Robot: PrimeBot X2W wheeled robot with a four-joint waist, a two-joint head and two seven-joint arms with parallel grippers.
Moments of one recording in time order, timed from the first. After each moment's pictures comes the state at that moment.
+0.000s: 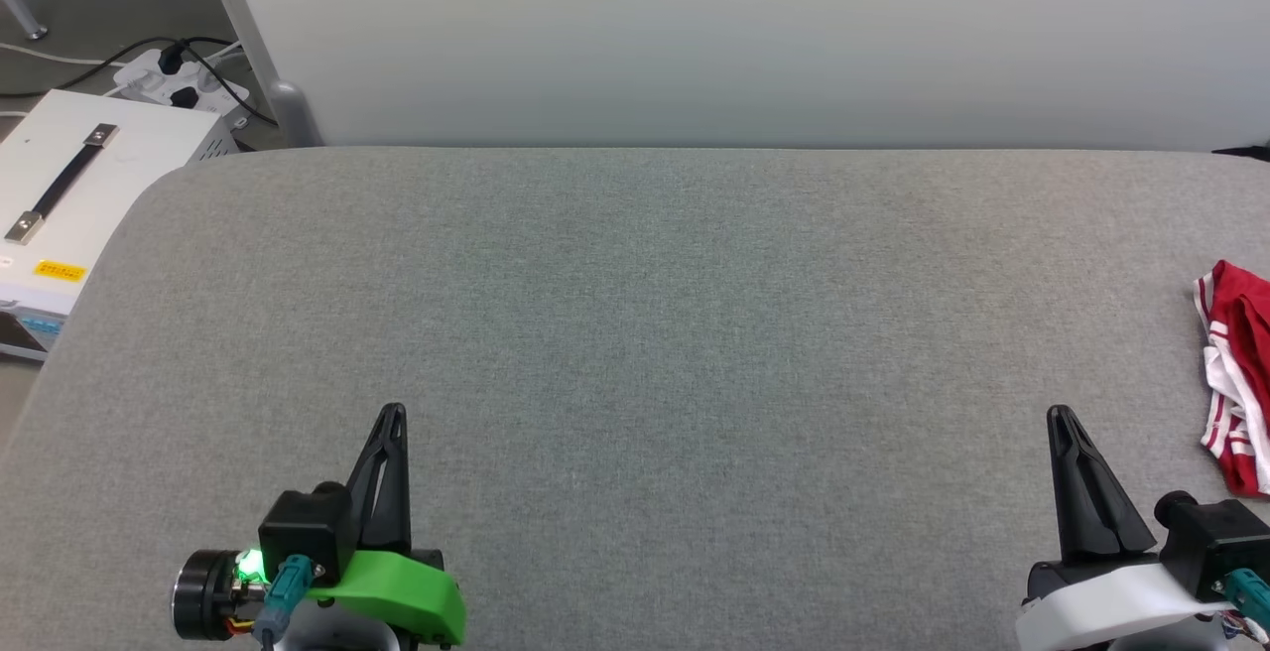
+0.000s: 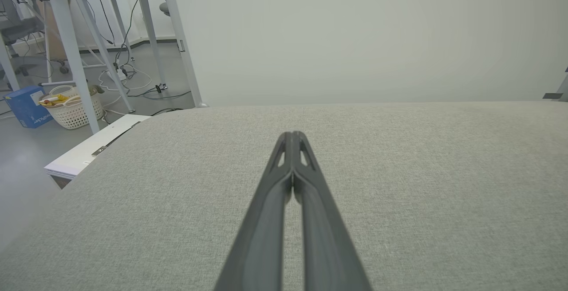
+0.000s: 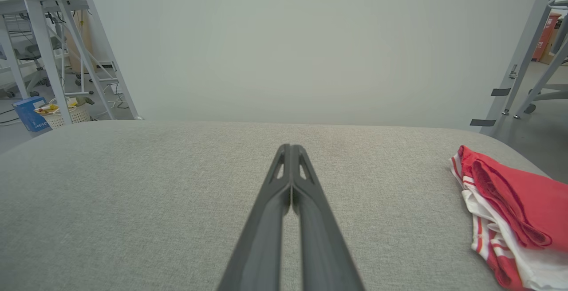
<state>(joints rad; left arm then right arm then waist) 0.04 0.08 -0.04 0.05 -0.07 -0.02 -0.19 0.12 -0.06 -0.03 -0.07 0.12 0.13 -0.19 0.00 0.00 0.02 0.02</state>
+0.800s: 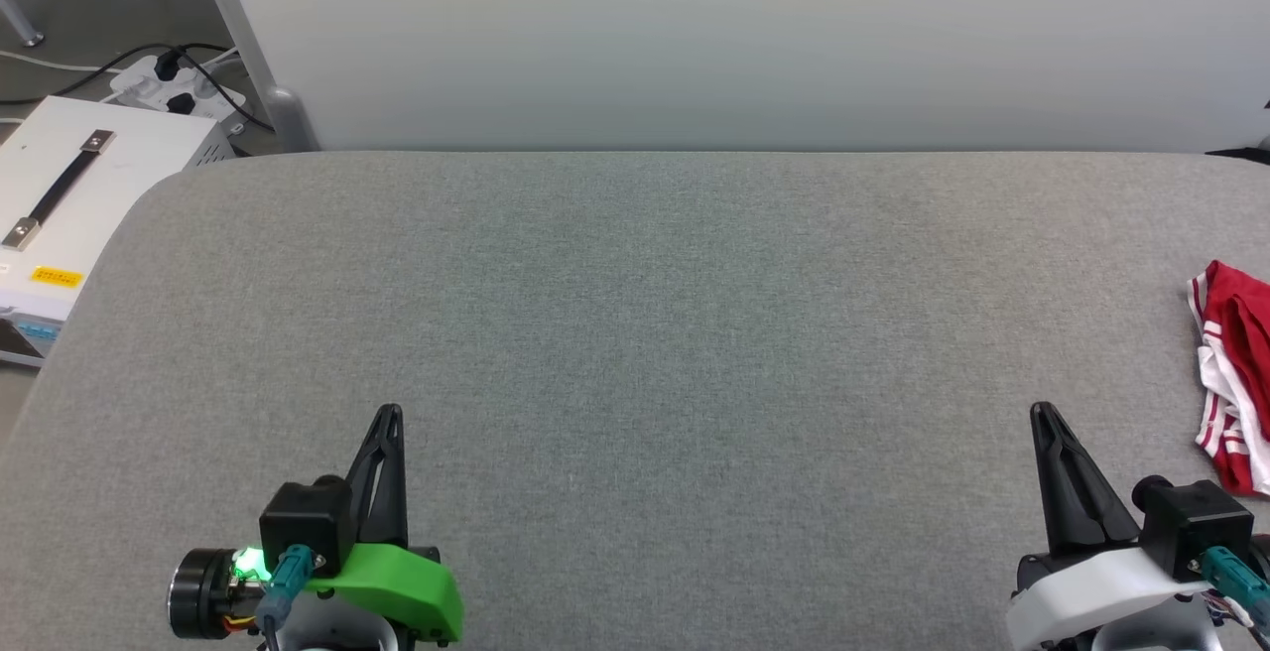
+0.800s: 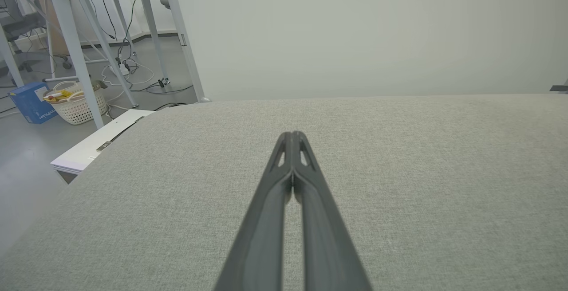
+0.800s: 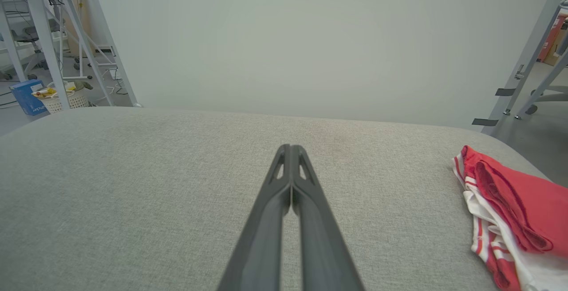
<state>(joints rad) 0.04 0.07 -0.03 0.04 -0.05 -0.02 -0.14 0.09 -0.06 -0.03 -0.05 0.09 0.13 -0.14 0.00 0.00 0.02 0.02</state>
